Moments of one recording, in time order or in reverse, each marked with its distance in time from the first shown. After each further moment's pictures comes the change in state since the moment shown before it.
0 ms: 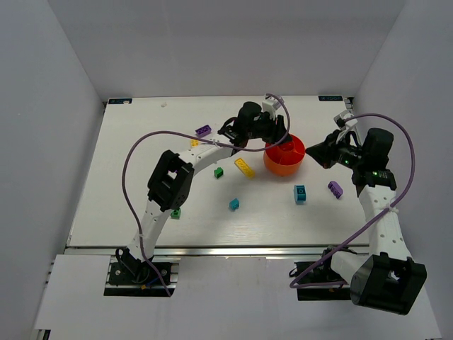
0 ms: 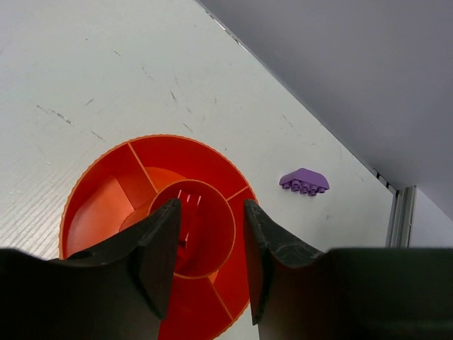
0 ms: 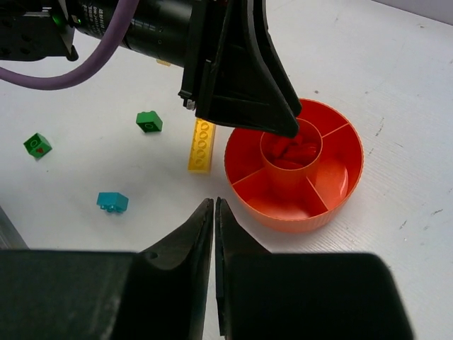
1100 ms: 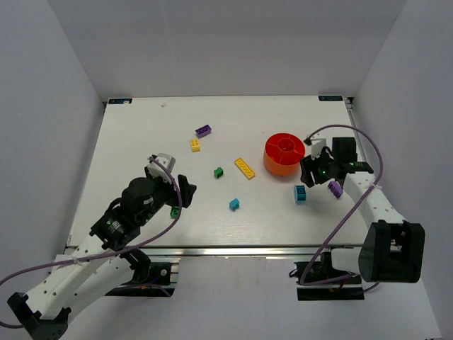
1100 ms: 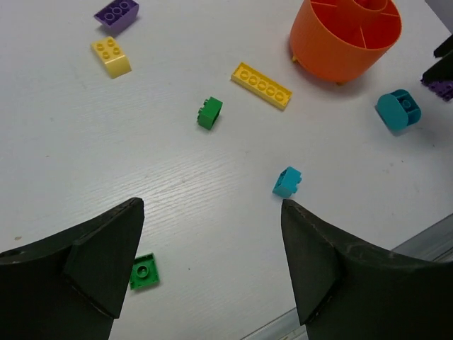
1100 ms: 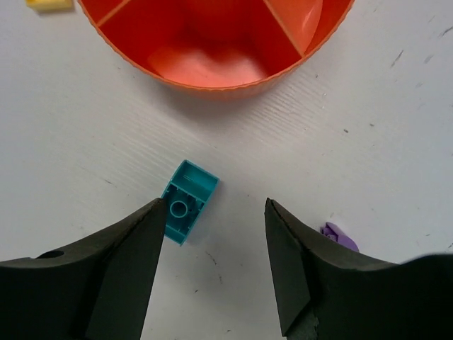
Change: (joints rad) left arm 0.034 -1.680 -1.248 -0.470 -0.623 0.122; right arm 0.161 0.190 -0.028 -0.271 0.532 -0.288
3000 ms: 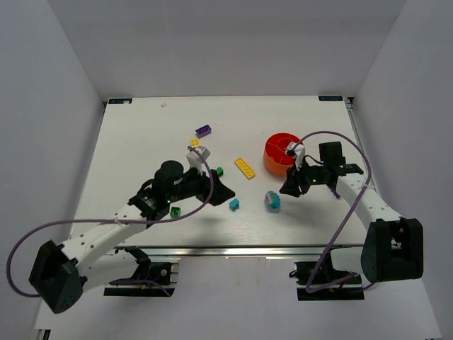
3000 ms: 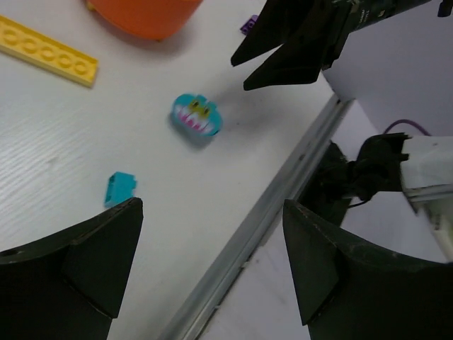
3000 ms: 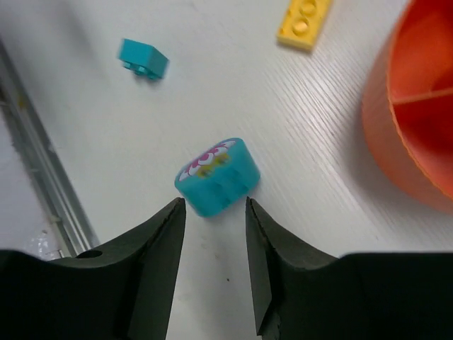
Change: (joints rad) left arm 0.000 0.367 -0.035 0.406 0.519 -0.236; right arm 0.130 0.029 -0.057 -0.027 -0.390 -0.107
